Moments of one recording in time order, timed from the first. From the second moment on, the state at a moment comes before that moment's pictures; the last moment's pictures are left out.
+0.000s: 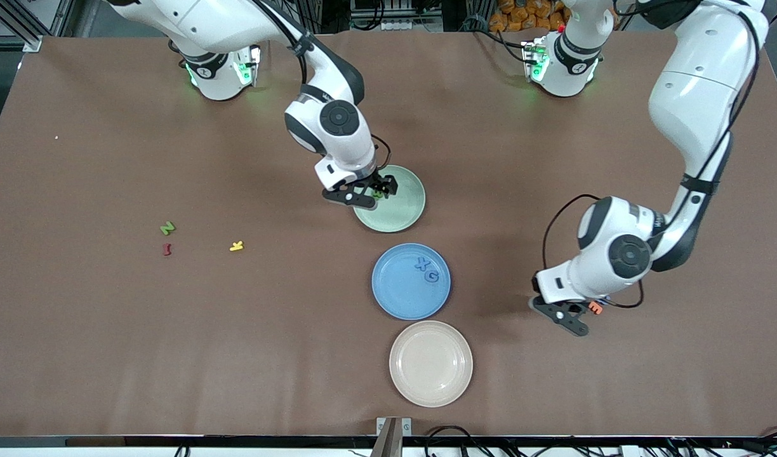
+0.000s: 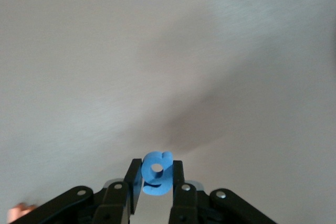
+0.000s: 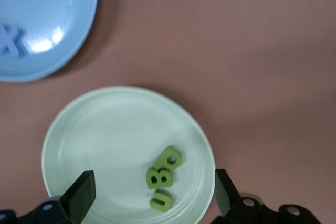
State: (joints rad) left arm 0.12 0.76 -0.45 -1.57 0.35 2.30 0.15; right arm 0.35 0.50 0.47 -1.92 -0.20 2.40 1.19
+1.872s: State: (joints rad) left arm -0.30 0.76 -0.46 -1.50 0.34 2.30 -0.73; right arm -0.12 0.02 0.15 -2.40 0.04 2.40 -0.45
